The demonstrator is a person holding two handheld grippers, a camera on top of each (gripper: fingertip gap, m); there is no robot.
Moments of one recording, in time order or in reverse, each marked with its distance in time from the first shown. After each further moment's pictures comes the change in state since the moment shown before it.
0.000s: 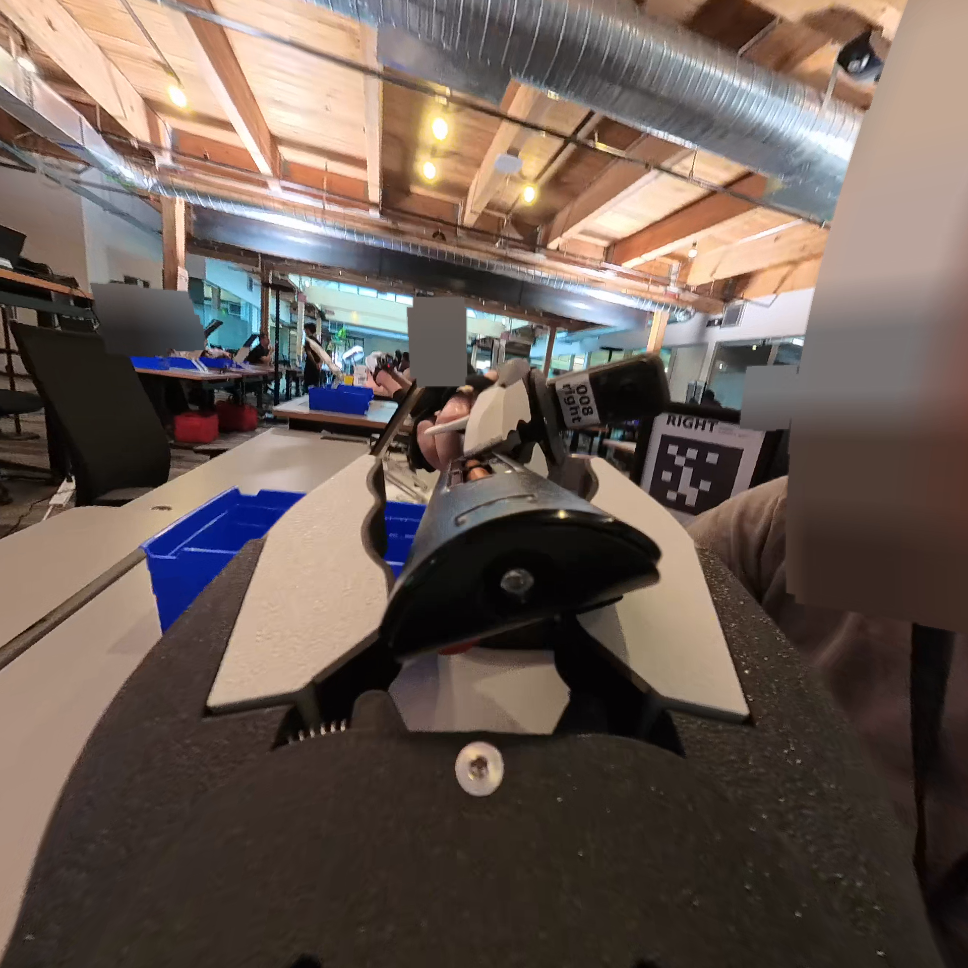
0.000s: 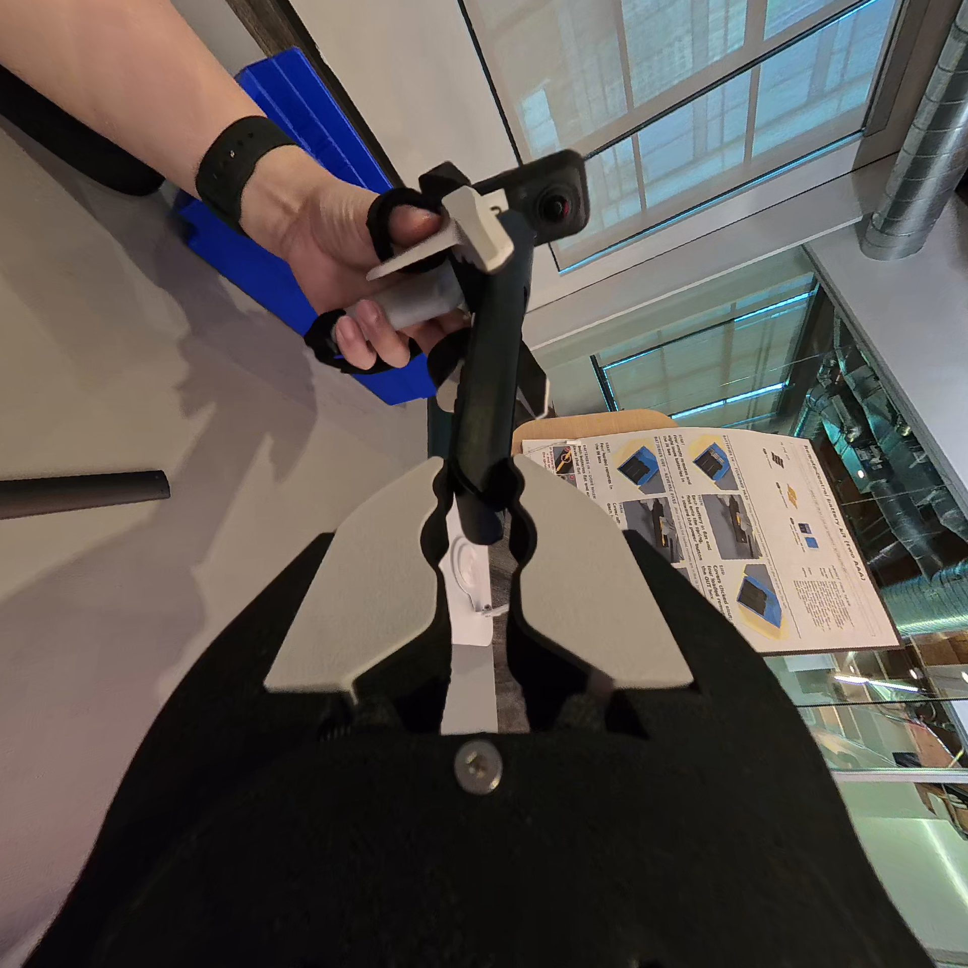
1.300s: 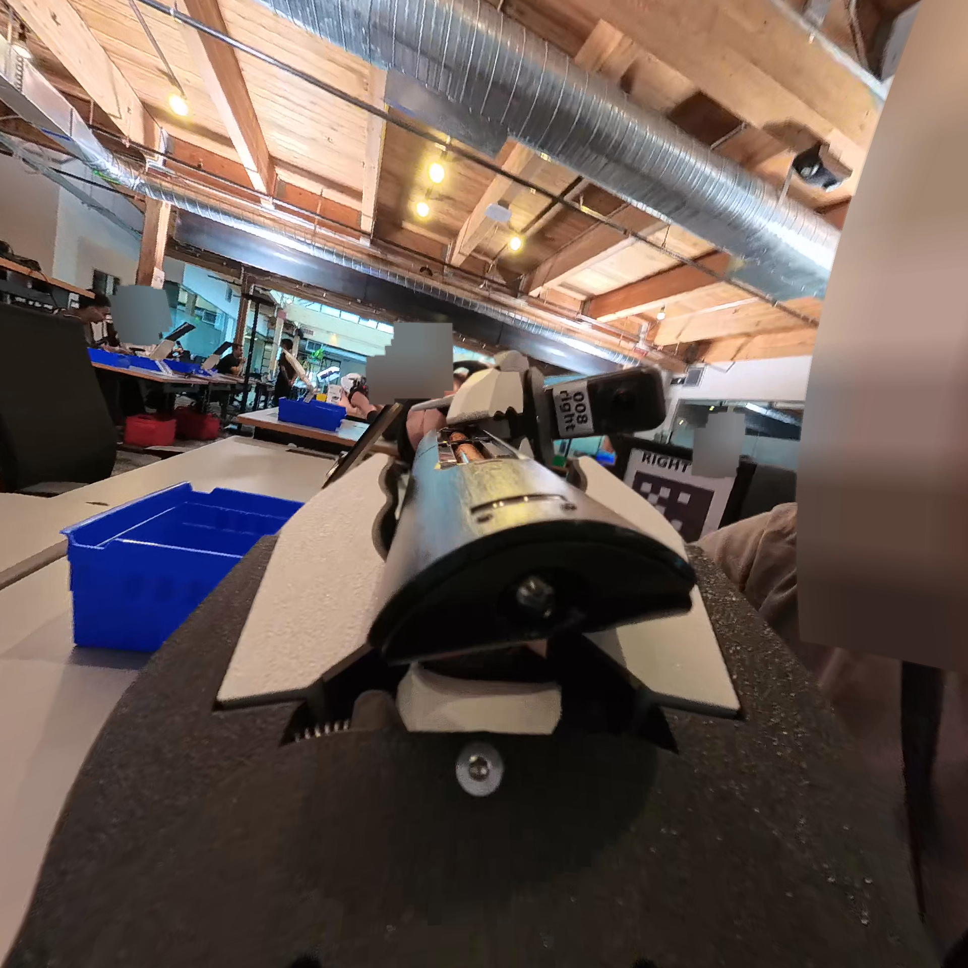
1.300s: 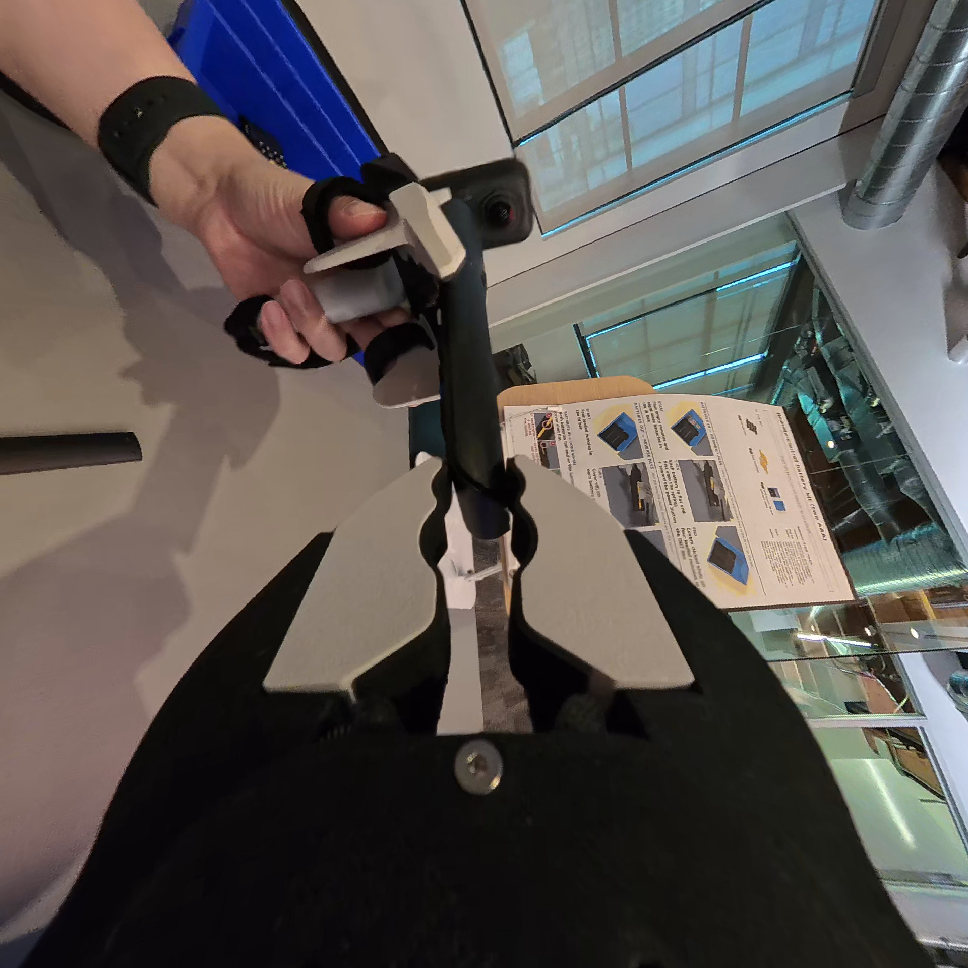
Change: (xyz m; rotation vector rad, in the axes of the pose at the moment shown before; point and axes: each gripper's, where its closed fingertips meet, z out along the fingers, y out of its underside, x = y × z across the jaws) left arm -0.004 0.020 0.014 0.083 0.025 -0.112; right arm 0.007 0.013 -0.011 -0.075 0.030 -0.020
